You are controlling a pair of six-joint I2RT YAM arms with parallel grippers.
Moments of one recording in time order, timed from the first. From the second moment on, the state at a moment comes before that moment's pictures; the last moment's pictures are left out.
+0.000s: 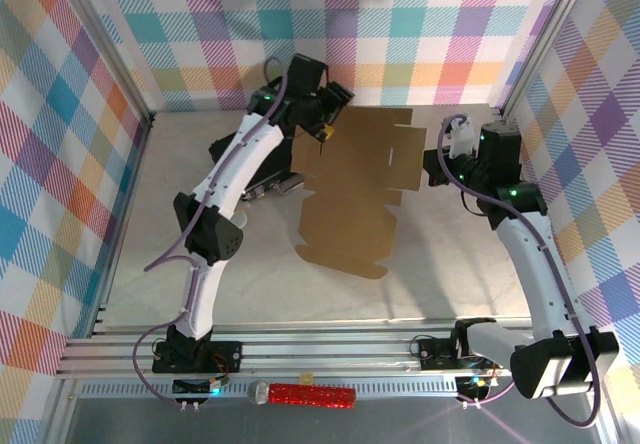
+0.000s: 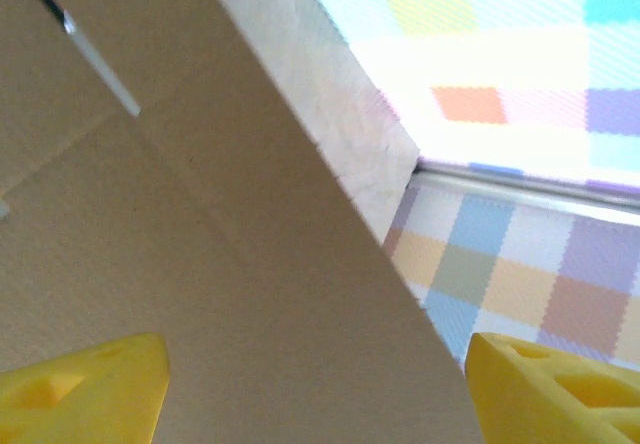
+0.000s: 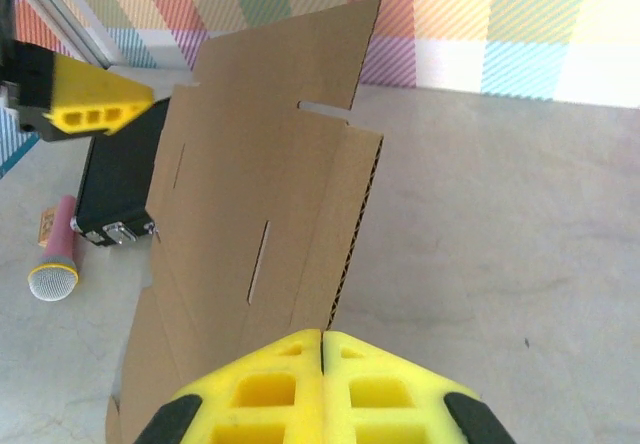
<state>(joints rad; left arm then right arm) -0.53 2.18 2.50 -0.99 0.14 -1.34 0.13 1.14 1.19 -0.55 -0.38 0.01</state>
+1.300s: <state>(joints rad) -0.27 2.07 2.46 -1.31 0.40 -1.80 0.52 1.33 1.49 -0.48 -0.09 -0.36</state>
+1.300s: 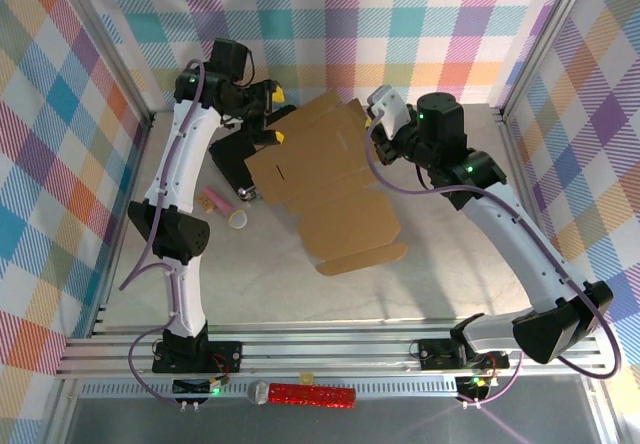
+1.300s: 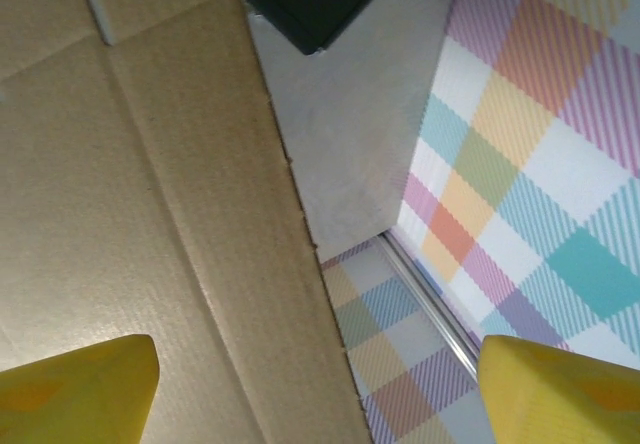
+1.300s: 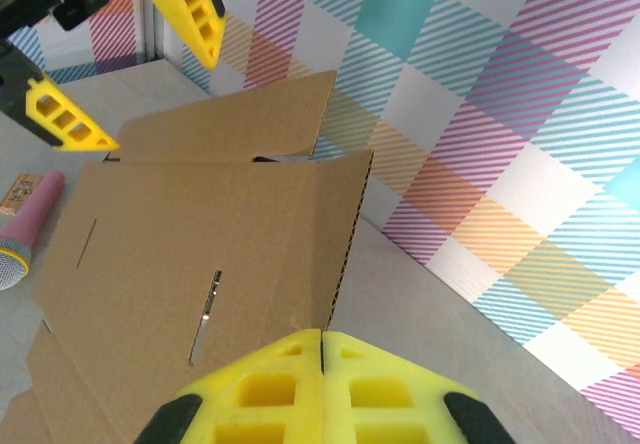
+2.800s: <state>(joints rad) -0.35 1.87 2.12 -1.12 0.53 -1.78 0.59 1.47 1.66 -0.58 -0.18 -0.47</state>
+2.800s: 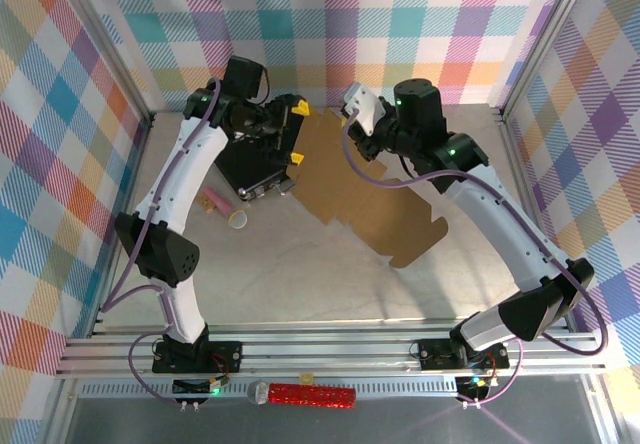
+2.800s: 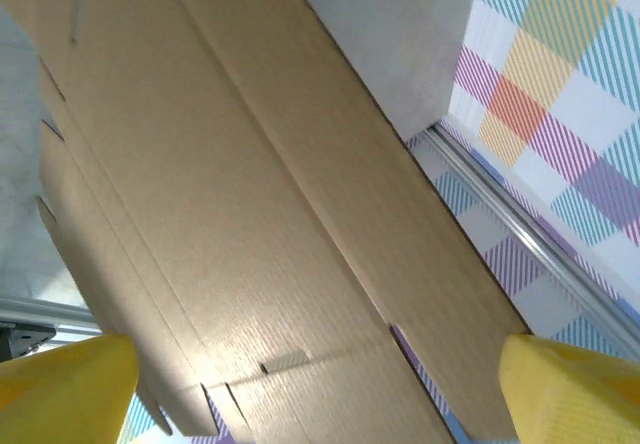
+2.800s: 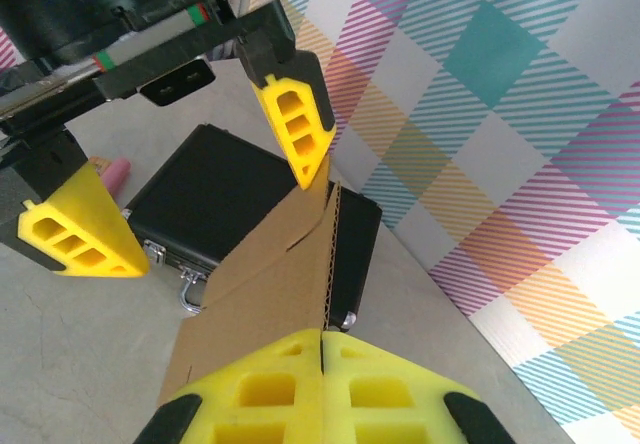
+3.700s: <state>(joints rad) -0.32 1.90 2.20 -1.18 0.51 -1.91 0.66 1.48 1.68 -0.59 -0.16 -0.52</state>
